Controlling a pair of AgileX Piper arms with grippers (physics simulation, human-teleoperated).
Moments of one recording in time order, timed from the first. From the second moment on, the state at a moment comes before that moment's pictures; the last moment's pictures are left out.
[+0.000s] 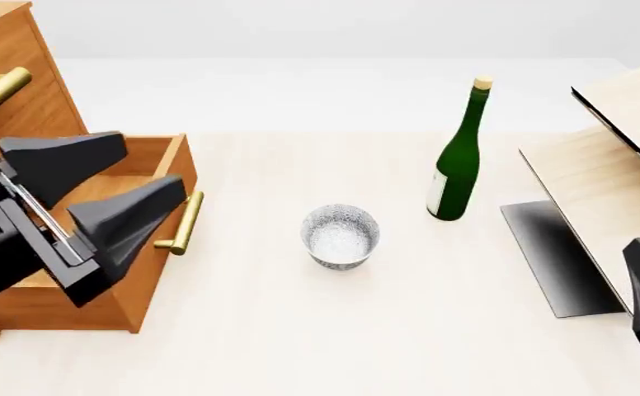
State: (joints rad) left arm -0.69 0.62 -0.43 -0.07 0.06; right arm 0.00 0.00 -0.06 0.06 0.00
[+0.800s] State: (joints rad) left arm -0.71 1.04 -0.79 0.09 0.05; right arm 0.00 0.00 -0.06 0.06 0.00
